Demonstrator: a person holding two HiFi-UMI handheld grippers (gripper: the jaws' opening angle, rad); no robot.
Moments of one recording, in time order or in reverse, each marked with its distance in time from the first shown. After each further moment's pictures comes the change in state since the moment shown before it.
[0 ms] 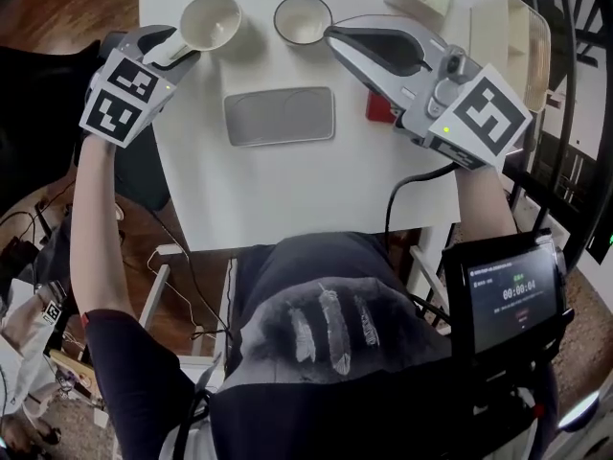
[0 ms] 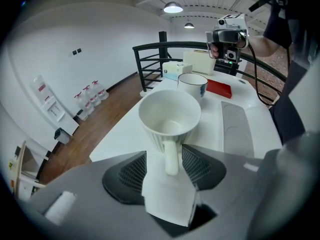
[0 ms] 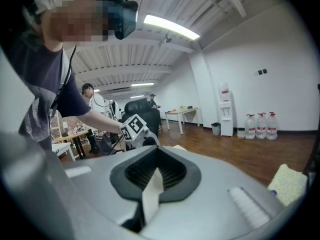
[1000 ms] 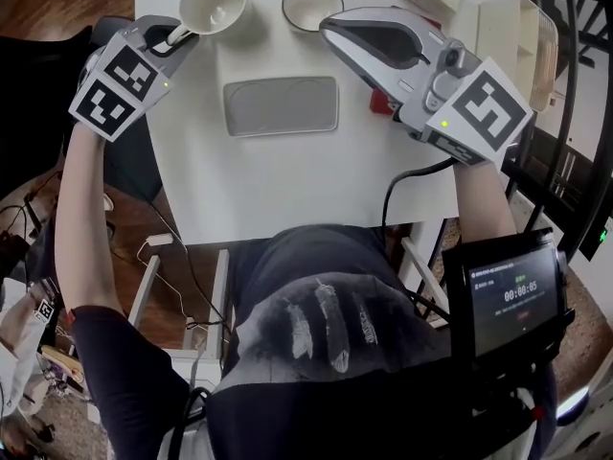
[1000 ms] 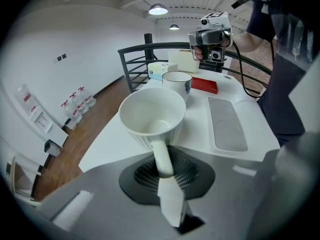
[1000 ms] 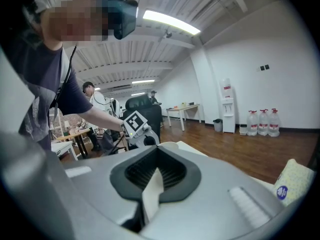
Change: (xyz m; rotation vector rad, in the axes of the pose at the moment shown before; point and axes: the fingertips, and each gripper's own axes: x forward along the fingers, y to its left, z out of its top) left arm 0.000 -0.024 0.016 0.126 -0.015 -0.095; right arm 0.002 0.005 -0.006 0.010 0.020 0.022
